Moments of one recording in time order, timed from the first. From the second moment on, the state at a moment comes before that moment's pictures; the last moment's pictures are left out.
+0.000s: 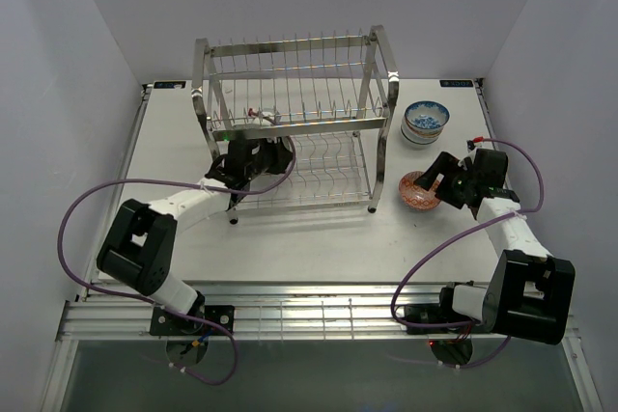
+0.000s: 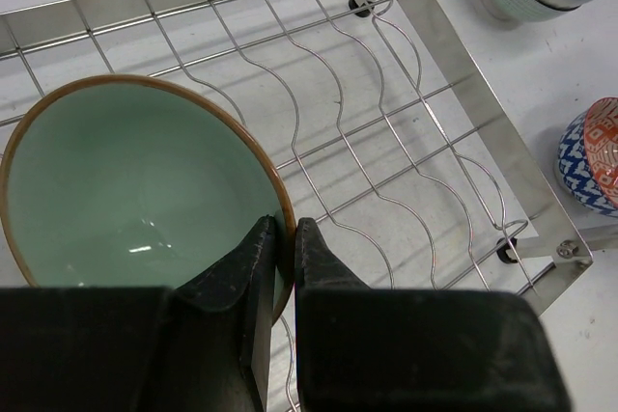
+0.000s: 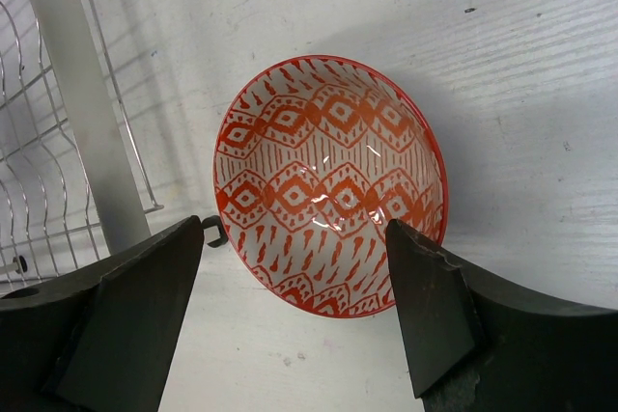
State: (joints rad) left arm -0.47 1.55 0.87 0.30 0.12 -0.29; right arm -0.16 1.22 0.67 -0.24 -0.40 0.38
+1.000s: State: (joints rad) left arm -0.53 1.27 0.65 0.25 0.08 -0.30; right arm -0.16 1.22 0.66 -0.24 -0.41 0.38
